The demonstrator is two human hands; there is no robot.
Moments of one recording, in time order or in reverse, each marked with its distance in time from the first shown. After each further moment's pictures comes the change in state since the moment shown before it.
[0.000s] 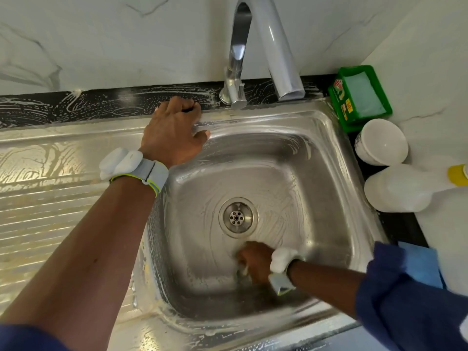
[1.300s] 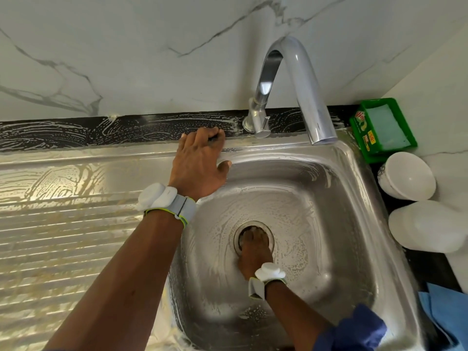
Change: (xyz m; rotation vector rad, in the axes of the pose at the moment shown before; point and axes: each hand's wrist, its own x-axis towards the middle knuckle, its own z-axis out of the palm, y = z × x) left_hand -0.004 -0.006 0.020 0.070 0.080 0.036; right_hand 0.068 -0.029 -0.017 0.051 0.558 0.312
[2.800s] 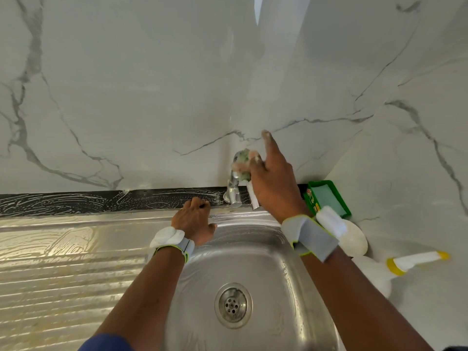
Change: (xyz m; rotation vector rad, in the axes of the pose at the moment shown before) left_hand 0.008 0.024 -0.027 0.050 -0.180 -0.109; right_hand -0.086 -0.081 -0.378 0.721 0.618 -0.295
